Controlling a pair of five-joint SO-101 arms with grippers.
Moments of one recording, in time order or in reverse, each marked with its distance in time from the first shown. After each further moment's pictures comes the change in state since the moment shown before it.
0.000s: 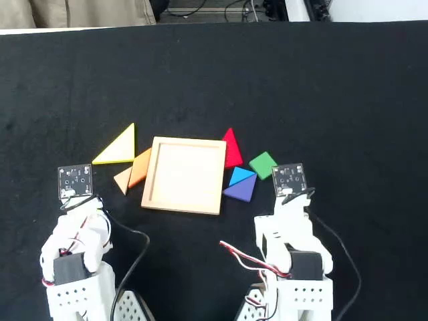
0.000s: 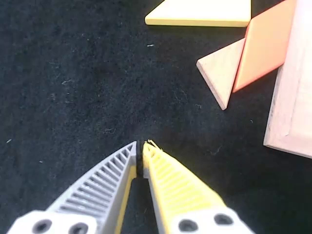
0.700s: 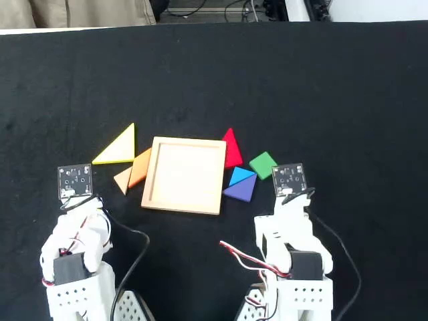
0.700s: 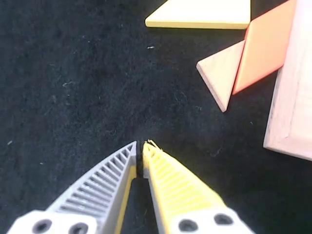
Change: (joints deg) left arm 0.0 0.0 0.0 -0.4 -0.1; right arm 0.0 0.0 0.0 0.0 0.0
